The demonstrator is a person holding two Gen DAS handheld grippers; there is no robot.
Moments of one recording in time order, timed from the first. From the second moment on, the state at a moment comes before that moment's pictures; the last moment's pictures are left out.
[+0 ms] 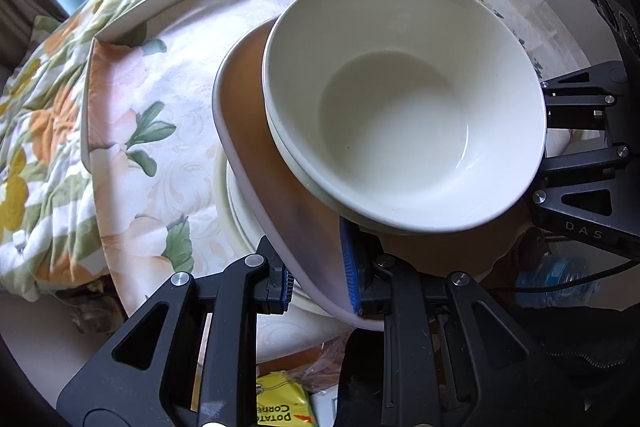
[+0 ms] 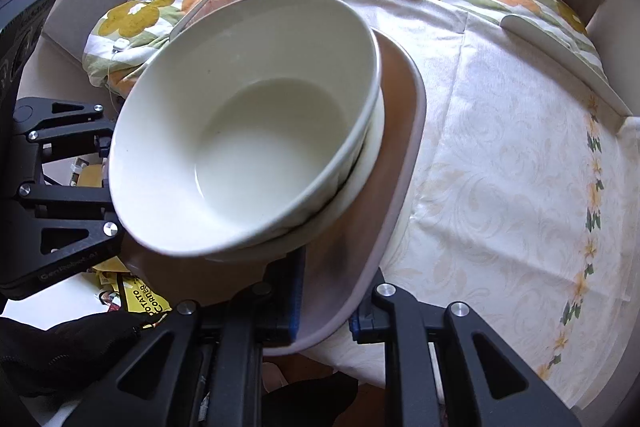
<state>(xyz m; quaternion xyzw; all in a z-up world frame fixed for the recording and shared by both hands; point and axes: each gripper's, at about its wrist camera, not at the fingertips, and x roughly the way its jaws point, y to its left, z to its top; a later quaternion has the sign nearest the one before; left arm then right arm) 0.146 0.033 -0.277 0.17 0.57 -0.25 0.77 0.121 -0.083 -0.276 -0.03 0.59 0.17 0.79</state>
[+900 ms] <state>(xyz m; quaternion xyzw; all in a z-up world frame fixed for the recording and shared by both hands) 0.145 0.038 -0.288 0.17 0.58 -0.23 0.76 0.119 -0.079 -0.287 -0.01 0.60 0.16 0.78</state>
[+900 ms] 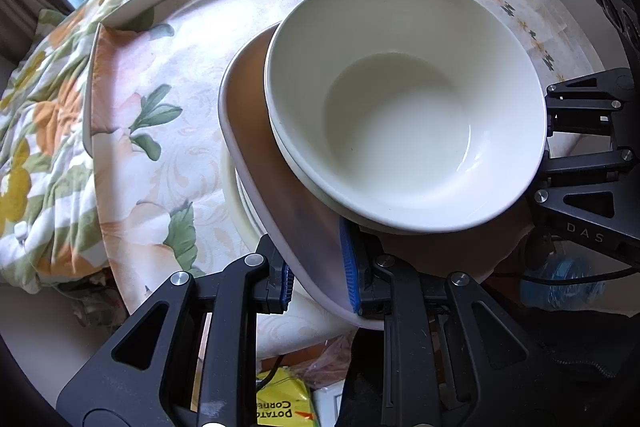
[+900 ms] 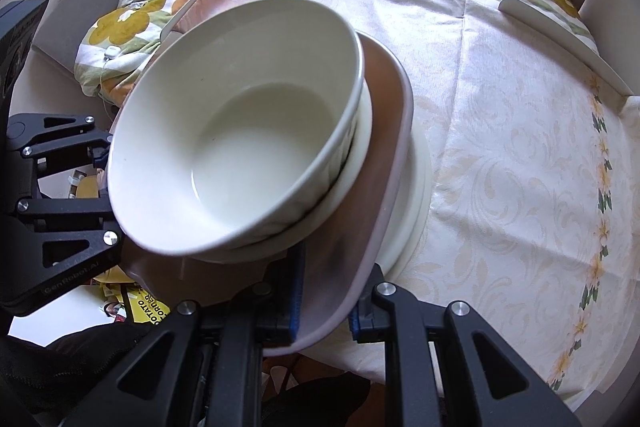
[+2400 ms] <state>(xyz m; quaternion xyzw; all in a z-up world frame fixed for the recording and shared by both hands) 0.033 0.046 -0.123 0.07 0.45 -0.17 0.87 0.006 -0.136 -0.107 0.02 0.42 0.07 0.91</state>
